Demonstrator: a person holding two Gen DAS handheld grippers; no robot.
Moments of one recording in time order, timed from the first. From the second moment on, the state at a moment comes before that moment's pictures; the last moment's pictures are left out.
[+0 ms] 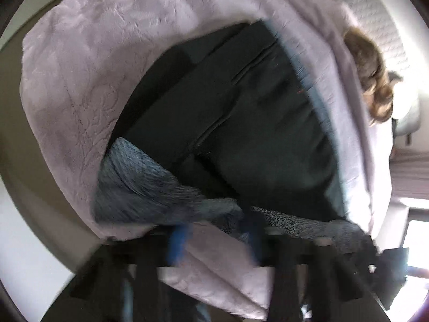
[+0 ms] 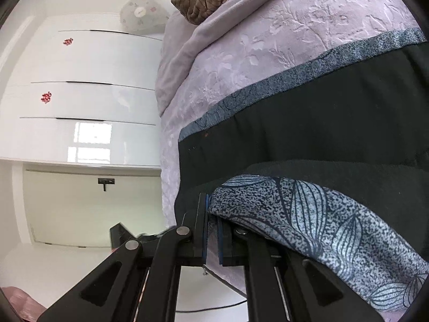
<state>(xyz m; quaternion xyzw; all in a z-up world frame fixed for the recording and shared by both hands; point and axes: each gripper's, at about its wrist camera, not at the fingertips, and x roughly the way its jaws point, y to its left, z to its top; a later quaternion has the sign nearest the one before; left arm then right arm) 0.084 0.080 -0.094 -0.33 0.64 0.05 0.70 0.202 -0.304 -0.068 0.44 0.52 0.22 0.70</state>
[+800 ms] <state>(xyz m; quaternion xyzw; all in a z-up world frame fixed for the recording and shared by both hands) 0.293 0.028 -0.067 -0.11 0.53 0.05 0.84 0.353 -0.336 -0.176 0.43 0.60 0.17 0.65</state>
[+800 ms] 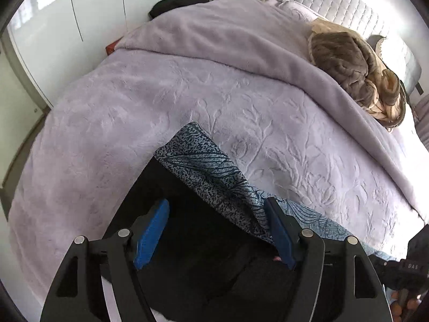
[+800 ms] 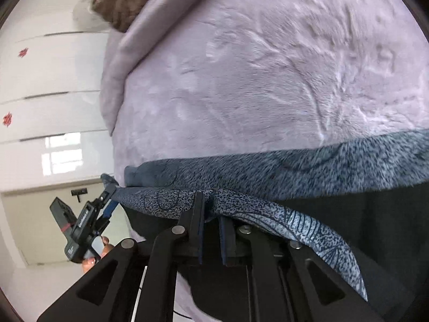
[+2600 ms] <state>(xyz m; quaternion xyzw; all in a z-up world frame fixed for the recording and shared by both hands) 0.076 -0.334 -0.092 0.11 0.64 -0.26 0.71 -0.083 -0.544 -0.207 0.72 0.40 -0.05 0.56</state>
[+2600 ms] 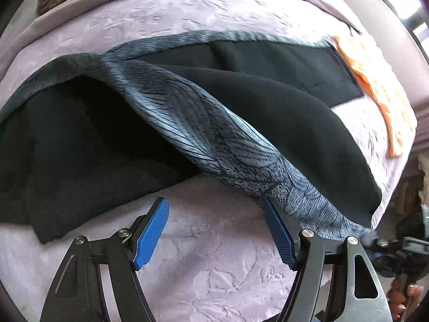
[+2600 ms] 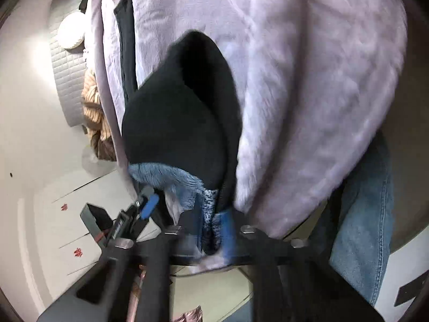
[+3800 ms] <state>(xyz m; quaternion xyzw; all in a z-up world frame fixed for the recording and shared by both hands) 0.170 -0.385 -0.123 0.12 0.61 -0.11 0.77 0.107 -0.753 -0.178 0.53 0.49 -0.10 0.68</state>
